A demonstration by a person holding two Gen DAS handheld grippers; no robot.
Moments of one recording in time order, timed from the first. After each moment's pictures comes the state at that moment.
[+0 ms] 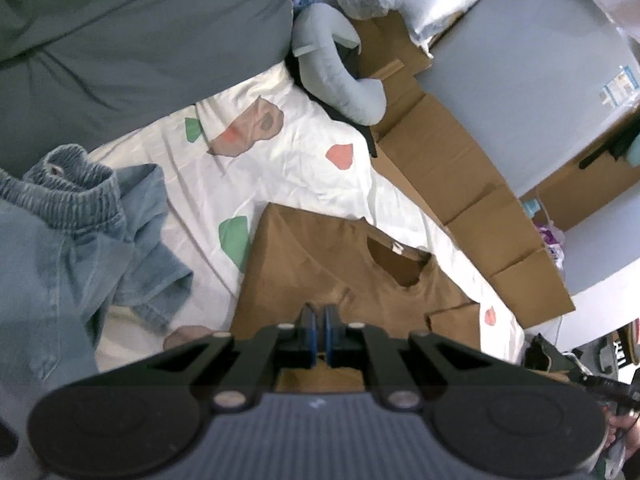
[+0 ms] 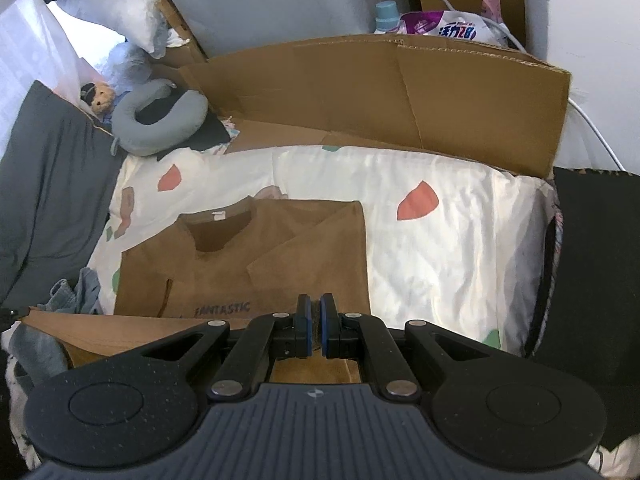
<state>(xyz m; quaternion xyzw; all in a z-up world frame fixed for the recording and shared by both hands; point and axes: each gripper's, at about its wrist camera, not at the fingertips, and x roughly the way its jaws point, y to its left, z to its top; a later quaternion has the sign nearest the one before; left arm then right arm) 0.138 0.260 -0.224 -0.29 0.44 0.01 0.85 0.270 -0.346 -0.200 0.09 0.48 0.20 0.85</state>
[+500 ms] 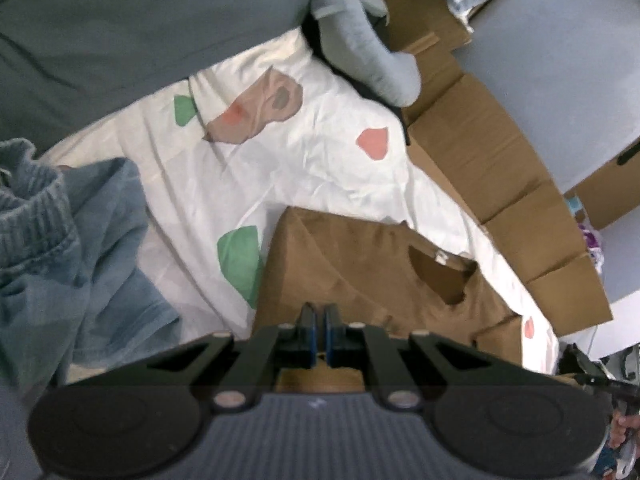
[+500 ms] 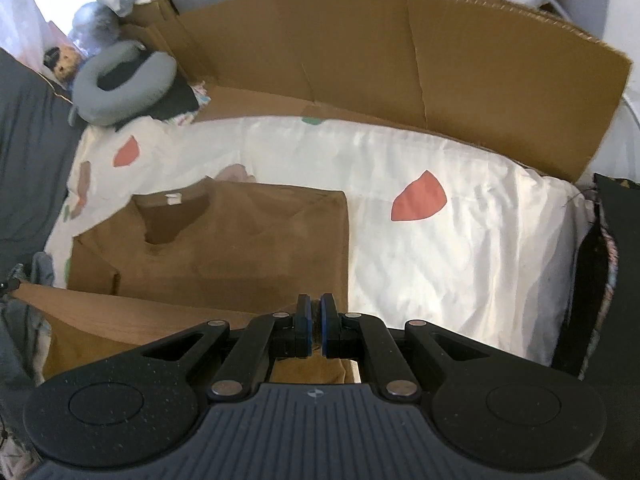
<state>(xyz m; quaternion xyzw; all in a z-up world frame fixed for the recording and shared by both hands) 0.220 0.271 -0.306 -0.29 0.46 0.02 0.84 0.348 -0.314 -0.279 0.05 0.52 0.18 0.83</state>
